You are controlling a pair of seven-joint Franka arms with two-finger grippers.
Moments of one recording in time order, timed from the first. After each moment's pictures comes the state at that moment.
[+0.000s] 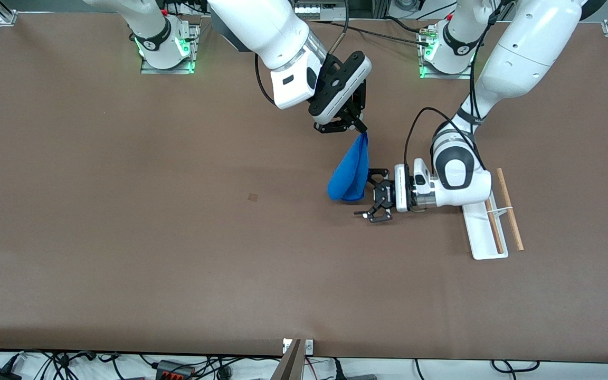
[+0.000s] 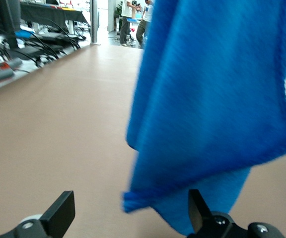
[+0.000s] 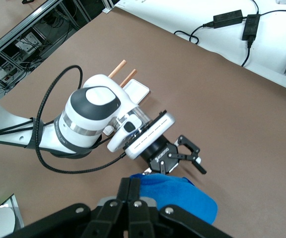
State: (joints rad) left arm -0.02 0.68 -0.28 -1.84 -1.41 2.18 2.31; right arm 0.74 0.46 0.10 -1.27 0.31 2.34 -0.08
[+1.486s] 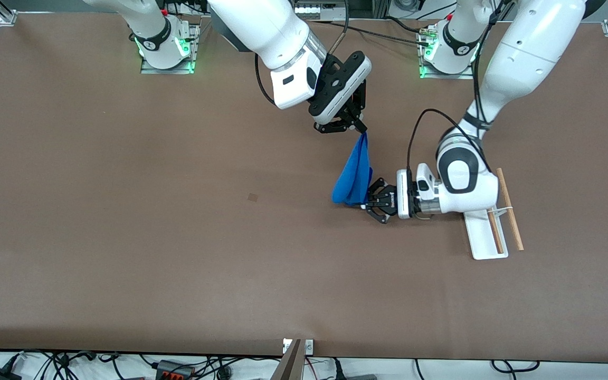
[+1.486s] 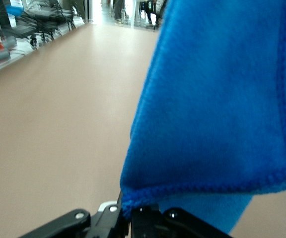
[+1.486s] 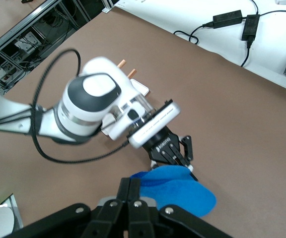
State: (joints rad) left arm -0.02 0.65 -0.27 -1.78 -1.17 2.18 2.06; right arm 0.74 0.46 0.10 -1.27 0.29 2.34 -0.08
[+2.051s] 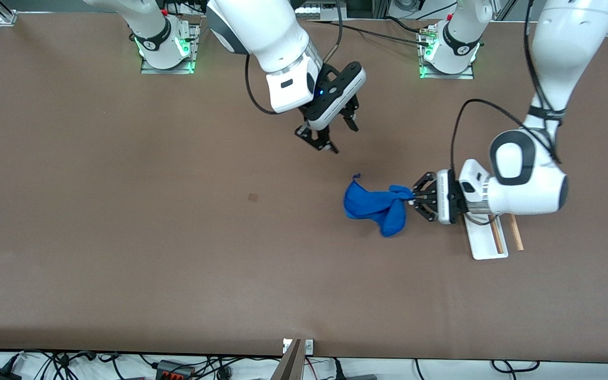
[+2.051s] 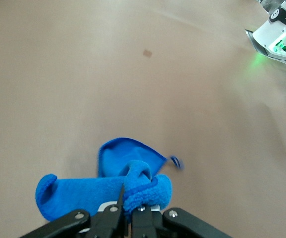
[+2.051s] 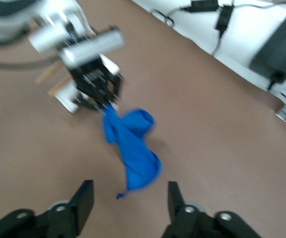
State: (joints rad) left arm 0.11 0.48 -0.23 -1.78 -0.71 1.98 1.62; right arm 0.73 0.45 0.06 -1.27 0.10 2.22 -0.08
